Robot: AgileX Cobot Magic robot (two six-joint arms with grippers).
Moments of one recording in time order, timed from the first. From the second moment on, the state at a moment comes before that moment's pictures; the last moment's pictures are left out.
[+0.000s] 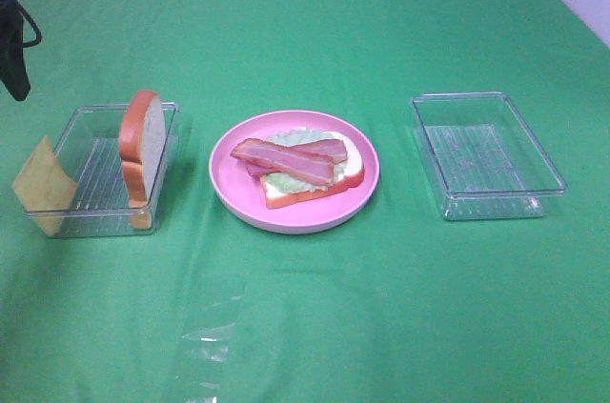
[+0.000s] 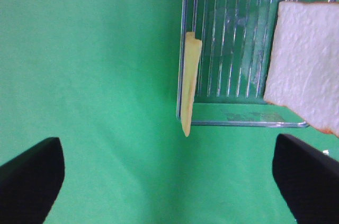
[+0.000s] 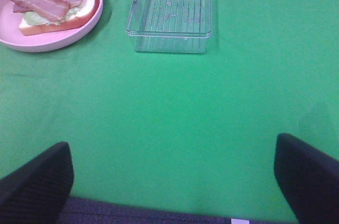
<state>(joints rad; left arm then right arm) -0.01 1.81 -1.52 -0.08 1.22 -0.09 0.05 0.00 -0.46 0.05 1.10 -0.07</state>
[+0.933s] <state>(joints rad) -0.01 2.00 -1.47 -0.15 1.11 0.00 0.05 0.00 -0.46 0.05 1.10 -0.07</state>
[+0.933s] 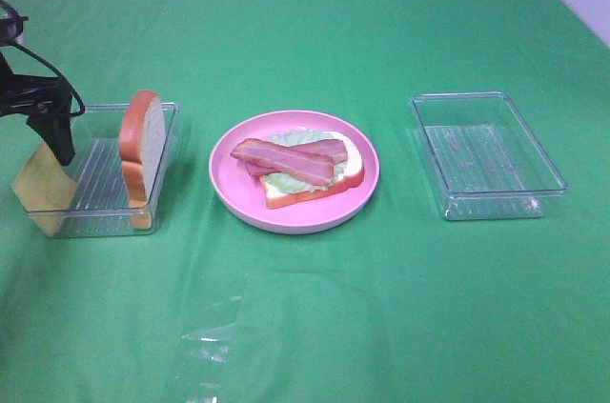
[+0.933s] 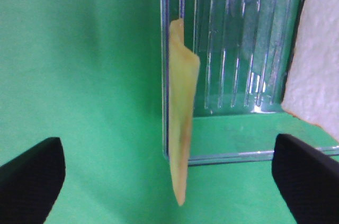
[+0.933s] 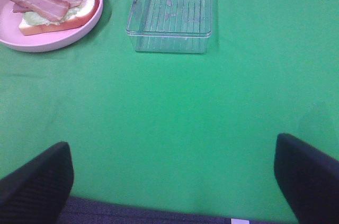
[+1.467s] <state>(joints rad) -0.01 2.06 -1.47 -0.16 1.05 0.04 0.05 0.00 -0.46 0.05 1.10 -0.07</state>
